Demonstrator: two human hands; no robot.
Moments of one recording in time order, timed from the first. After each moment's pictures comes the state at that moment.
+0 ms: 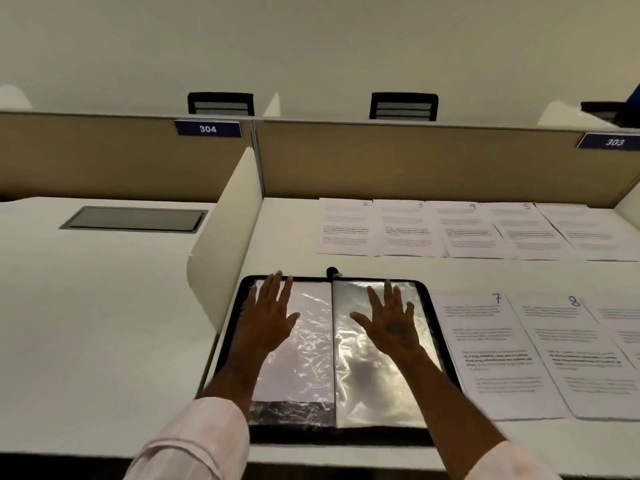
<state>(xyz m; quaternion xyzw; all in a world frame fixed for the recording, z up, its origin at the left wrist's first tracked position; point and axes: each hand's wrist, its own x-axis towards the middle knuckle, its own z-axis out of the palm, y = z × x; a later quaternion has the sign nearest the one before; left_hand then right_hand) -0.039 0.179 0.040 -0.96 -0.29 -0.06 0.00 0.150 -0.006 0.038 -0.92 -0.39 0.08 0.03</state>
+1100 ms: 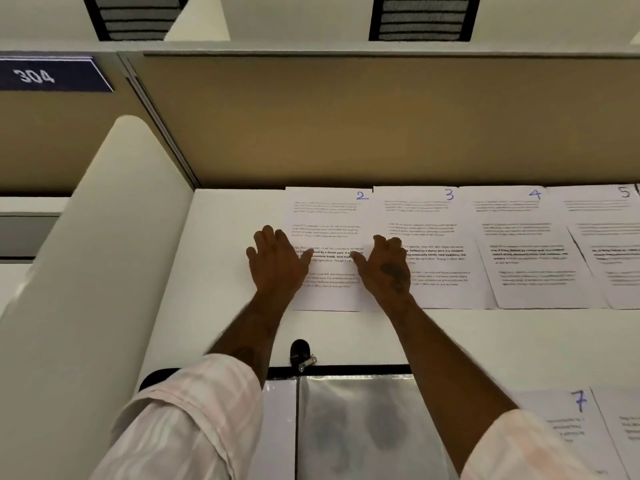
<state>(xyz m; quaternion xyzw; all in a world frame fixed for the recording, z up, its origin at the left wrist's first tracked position) 0.314 0.369 -0.033 -0.88 -0.47 -0.03 -0.04 0.442 0.232 -0.027 -0.94 -0.24 0.14 0.18</state>
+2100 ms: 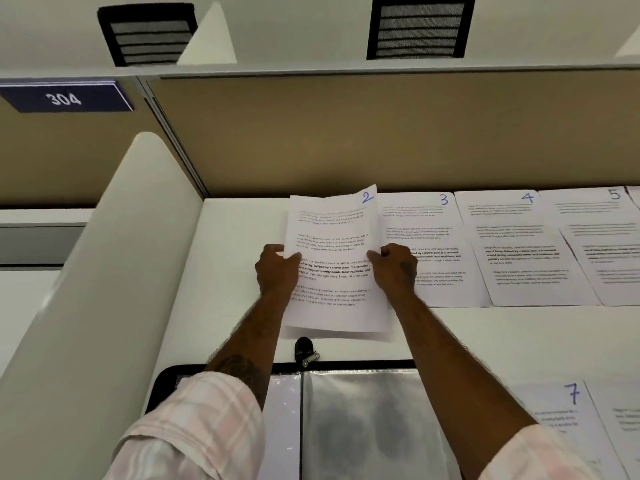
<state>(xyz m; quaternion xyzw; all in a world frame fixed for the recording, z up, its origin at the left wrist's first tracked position) 0.304 0.354 -0.005 -0.64 -0.60 -0.17 -0.45 0.446 0.220 -0.012 -0.89 -0.09 0.18 0.40</state>
